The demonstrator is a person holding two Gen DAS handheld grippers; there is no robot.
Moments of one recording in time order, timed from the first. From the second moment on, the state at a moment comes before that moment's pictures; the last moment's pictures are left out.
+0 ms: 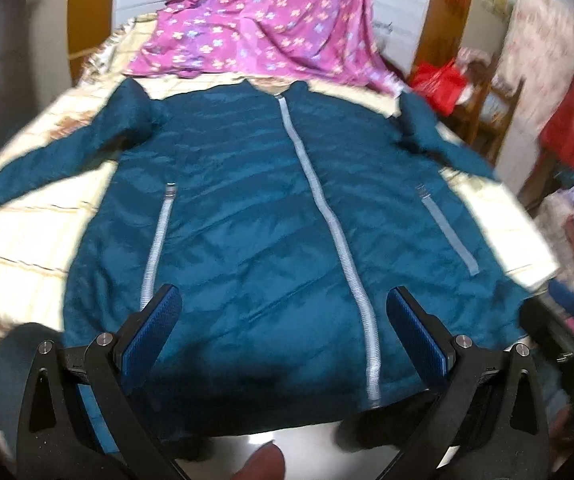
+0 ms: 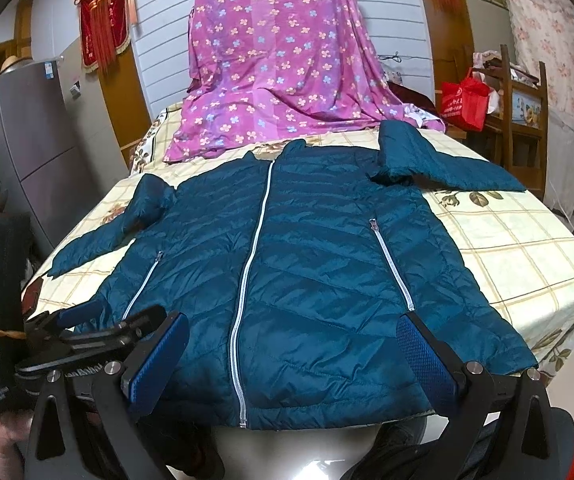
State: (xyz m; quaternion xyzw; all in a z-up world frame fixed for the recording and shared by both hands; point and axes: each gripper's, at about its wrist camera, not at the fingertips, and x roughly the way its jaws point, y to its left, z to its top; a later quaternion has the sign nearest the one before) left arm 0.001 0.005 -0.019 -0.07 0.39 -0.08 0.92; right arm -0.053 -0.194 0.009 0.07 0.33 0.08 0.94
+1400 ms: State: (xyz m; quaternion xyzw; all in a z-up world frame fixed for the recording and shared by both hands) left arm 0.190 0.026 -0.008 0.04 0.38 0.02 0.93; right arm 0.144 -0.198 0.014 -0.02 0.25 0.08 0.97
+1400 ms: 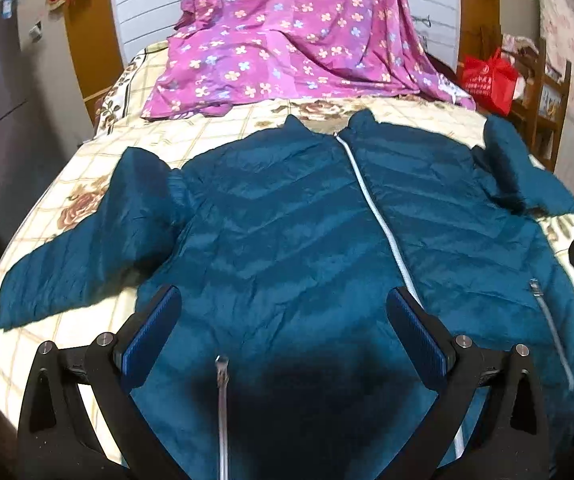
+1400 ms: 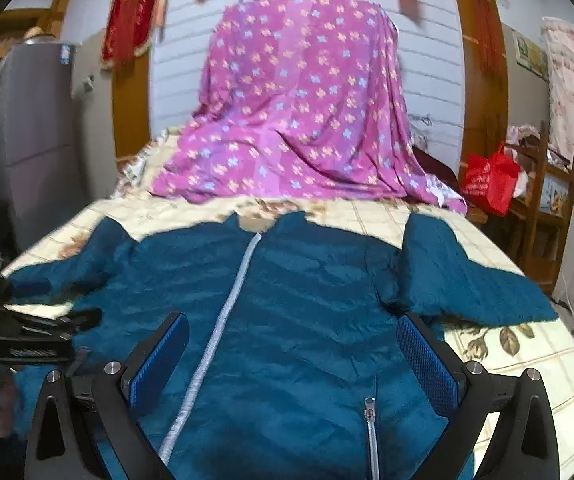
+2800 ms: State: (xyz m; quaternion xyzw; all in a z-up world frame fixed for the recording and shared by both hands) left arm 0.224 0.024 -0.095 -0.02 0.47 0.02 0.88; right arm 0.174 -0.175 -0.062 -0.03 0.37 0.06 0.93
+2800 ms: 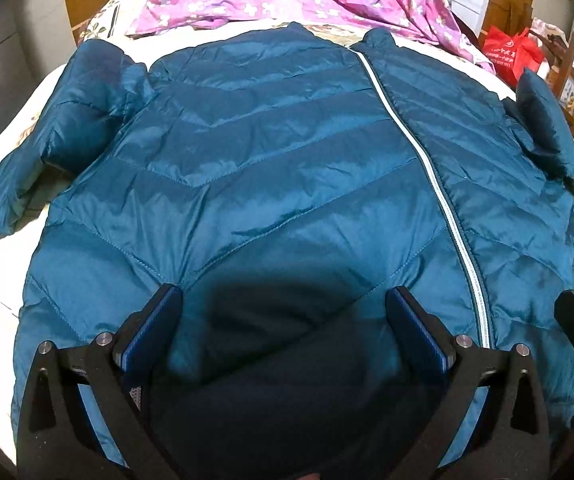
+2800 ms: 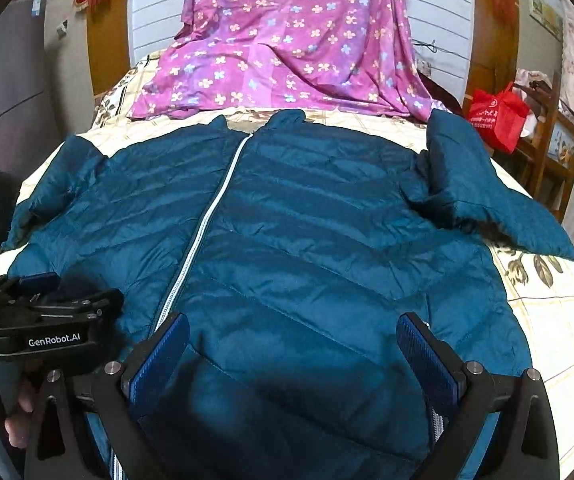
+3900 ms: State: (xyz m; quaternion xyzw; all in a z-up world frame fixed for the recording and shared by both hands) left arm 0.223 0.024 -0.097 -0.01 0.47 0.01 0.88; right arm 0.188 -0.176 -0.100 -0.04 0.46 0.07 0.89
